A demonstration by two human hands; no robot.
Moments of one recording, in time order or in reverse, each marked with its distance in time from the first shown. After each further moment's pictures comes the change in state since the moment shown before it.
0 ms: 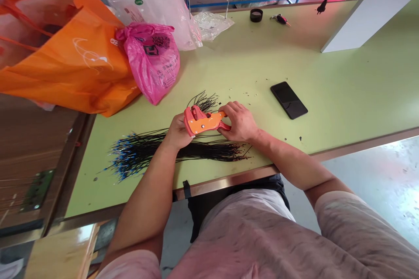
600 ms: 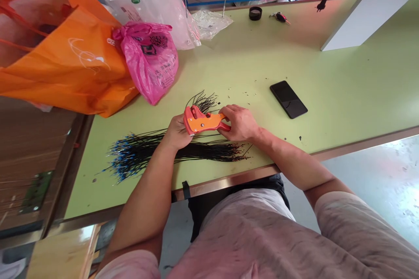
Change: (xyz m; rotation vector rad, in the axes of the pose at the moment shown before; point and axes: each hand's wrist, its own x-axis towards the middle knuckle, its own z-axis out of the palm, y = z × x) left_hand 0.004 -0.012 -0.010 -0.072 -0.021 -0.078; right_hand 0.001 -0.004 -0.009 -0.015 -0.082 0.020
